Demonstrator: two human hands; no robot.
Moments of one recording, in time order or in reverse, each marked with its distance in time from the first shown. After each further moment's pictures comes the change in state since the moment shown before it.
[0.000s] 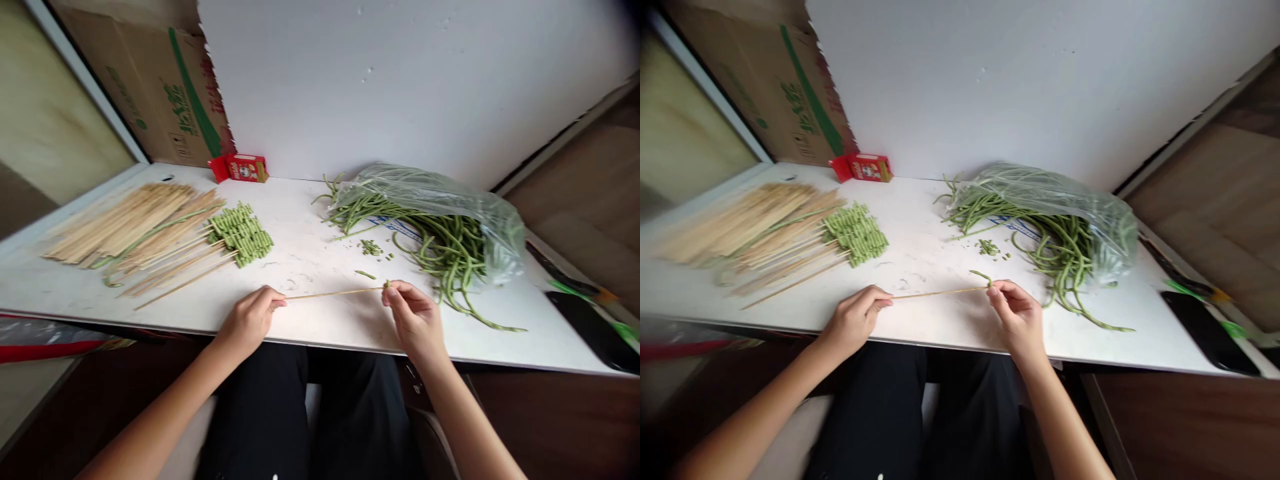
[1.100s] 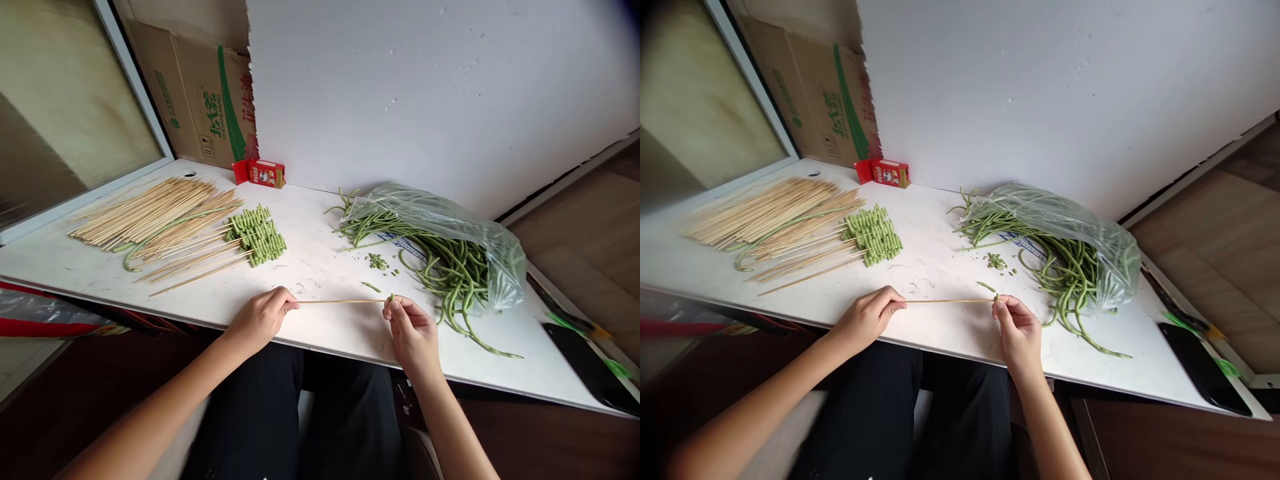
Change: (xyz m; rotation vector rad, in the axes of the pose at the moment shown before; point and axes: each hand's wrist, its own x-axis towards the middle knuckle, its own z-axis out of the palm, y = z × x) left_hand 0.003 0.003 0.000 0.012 -0.019 -0.012; right_hand -0.001 0.002 0.007 -0.009 0.009 0.015
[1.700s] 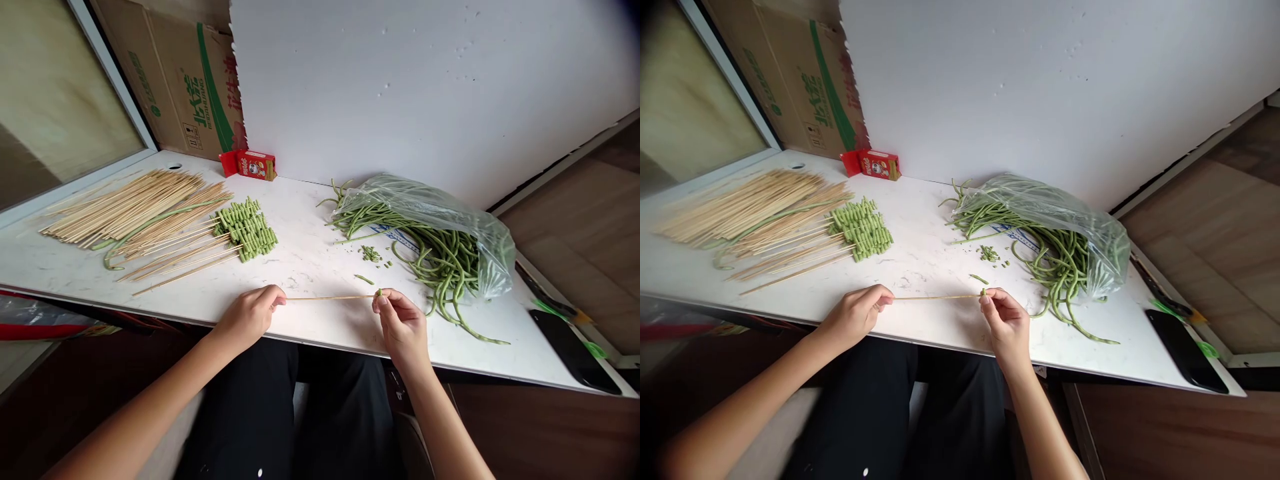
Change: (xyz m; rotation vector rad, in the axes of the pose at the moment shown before) left_hand -0.002 -0.001 -0.004 0.041 -0.018 0.014; right_hand -0.008 0.002 0.003 0.092 -0.057 0.004
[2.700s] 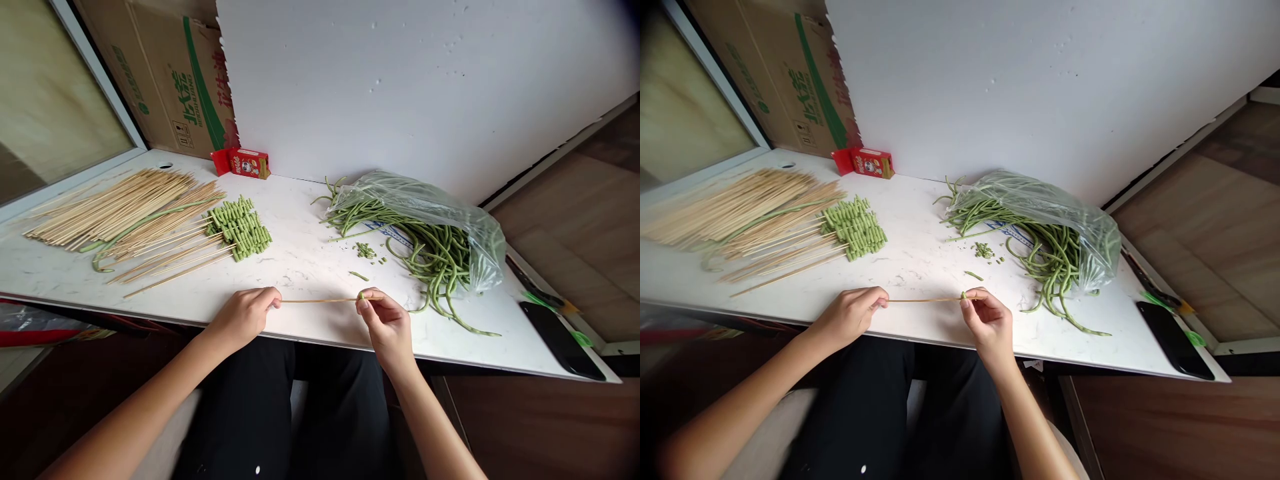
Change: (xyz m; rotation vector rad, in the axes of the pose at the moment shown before) left_hand 0.004 -0.002 -0.003 0.047 -0.053 0.096; right_hand -0.012 -0.022 0.030 -0.058 -0.057 -0.082
